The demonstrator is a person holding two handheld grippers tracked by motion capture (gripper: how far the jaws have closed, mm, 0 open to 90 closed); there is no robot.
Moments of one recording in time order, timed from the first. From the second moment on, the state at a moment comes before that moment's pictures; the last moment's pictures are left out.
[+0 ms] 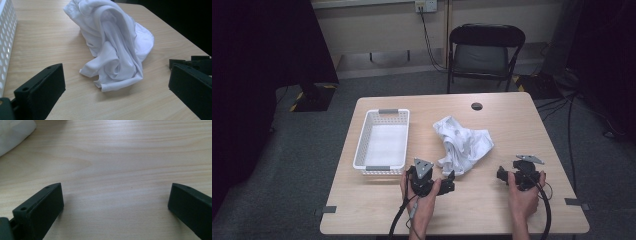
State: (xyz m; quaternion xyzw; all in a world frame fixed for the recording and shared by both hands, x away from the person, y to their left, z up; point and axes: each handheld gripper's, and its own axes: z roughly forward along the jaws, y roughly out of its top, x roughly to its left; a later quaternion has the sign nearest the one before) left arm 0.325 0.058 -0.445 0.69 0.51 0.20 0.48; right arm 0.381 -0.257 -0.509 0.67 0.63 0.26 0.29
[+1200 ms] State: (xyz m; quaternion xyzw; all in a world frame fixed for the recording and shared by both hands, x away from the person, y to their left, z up) left arm 0.312 0.096 -0.443 0.69 0.54 0.22 0.42; right arm 0.380 -0.257 -0.509 0.67 0.63 0.26 0.29
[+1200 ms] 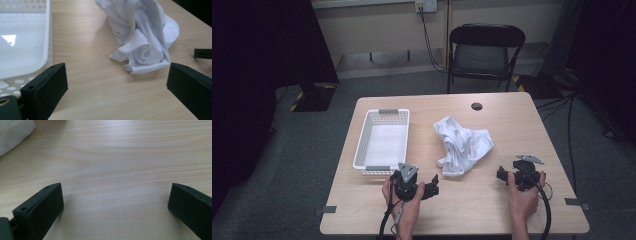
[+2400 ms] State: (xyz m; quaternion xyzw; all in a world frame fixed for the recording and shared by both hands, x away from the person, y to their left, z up) left arm 0.321 0.168 -0.480 0.64 0.63 0.22 0.38; right arm 0.380 -0.256 -0.509 0.68 0.63 0.25 0.29
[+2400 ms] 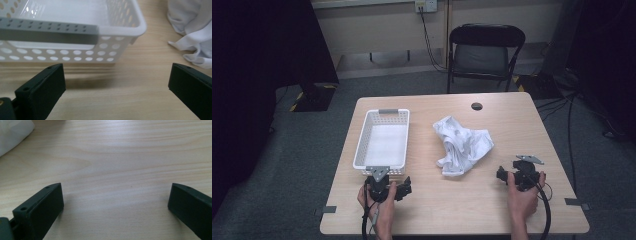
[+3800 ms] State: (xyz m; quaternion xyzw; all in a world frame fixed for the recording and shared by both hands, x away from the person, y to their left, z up) left arm 0.329 0.165 -0.511 0.66 0.65 0.26 0.28; right arm 0.380 -0.256 -0.509 0.68 0.63 0.25 0.29
